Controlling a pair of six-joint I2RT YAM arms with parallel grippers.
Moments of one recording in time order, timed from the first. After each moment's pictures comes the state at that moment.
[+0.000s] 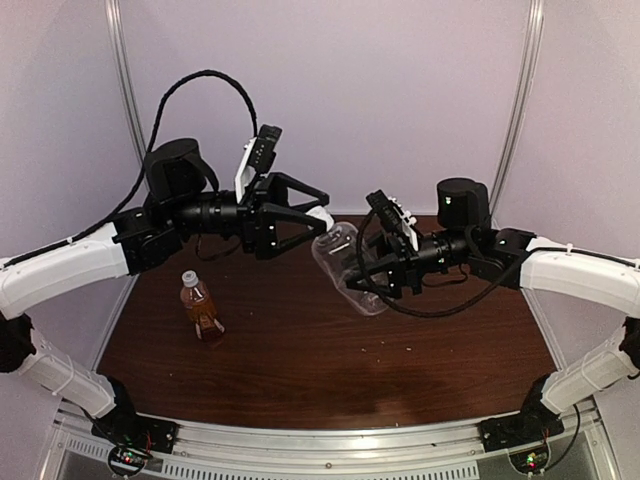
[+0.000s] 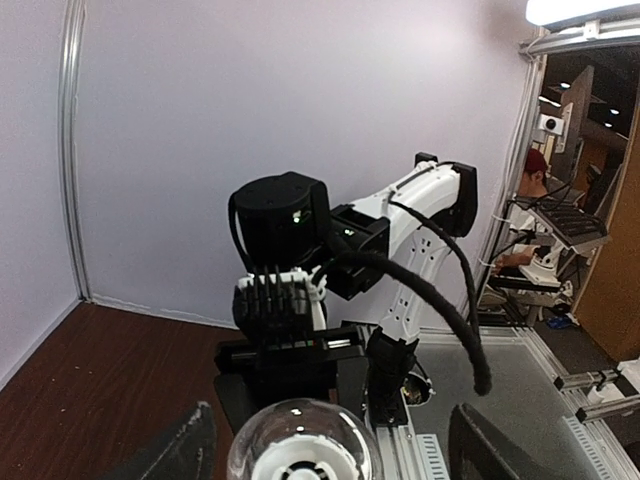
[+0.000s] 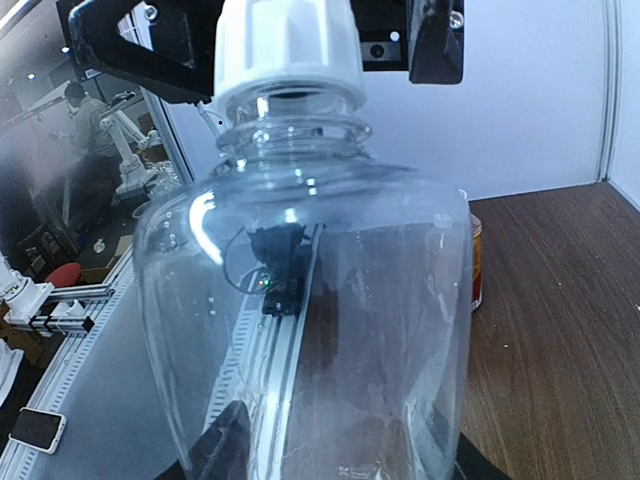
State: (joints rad) left arm -0.88 1.35 1.22 0.17 0.74 -0.18; right arm 0.78 1.33 1.05 0.01 -0.88 0.01
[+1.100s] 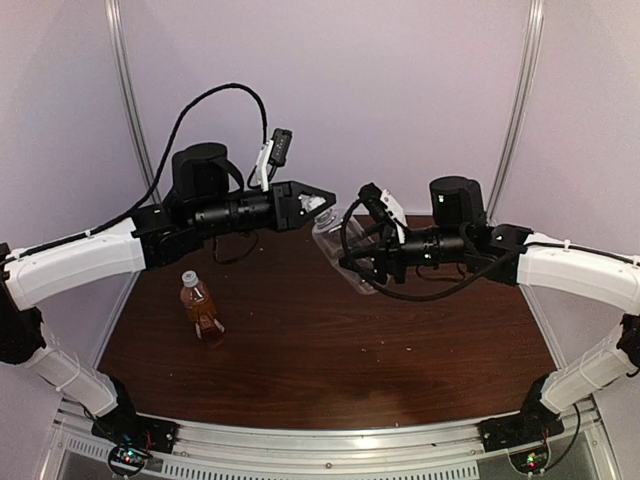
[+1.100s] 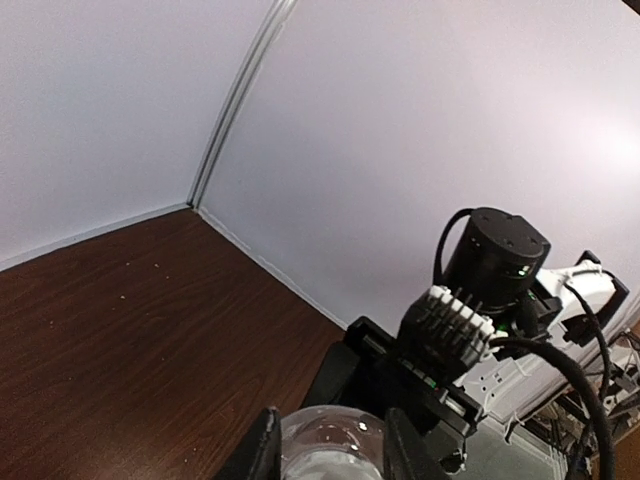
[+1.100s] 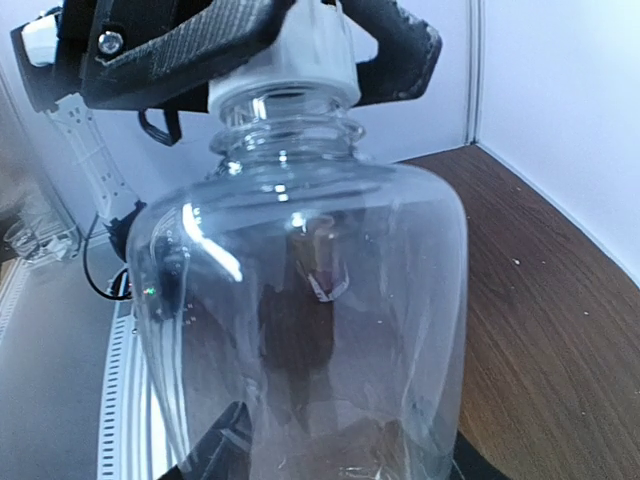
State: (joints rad) left arm -0.88 1.43 1.27 0.10 0.34 -0.47; right arm 0.78 1.36 1.09 -0.05 -0.53 -0.02
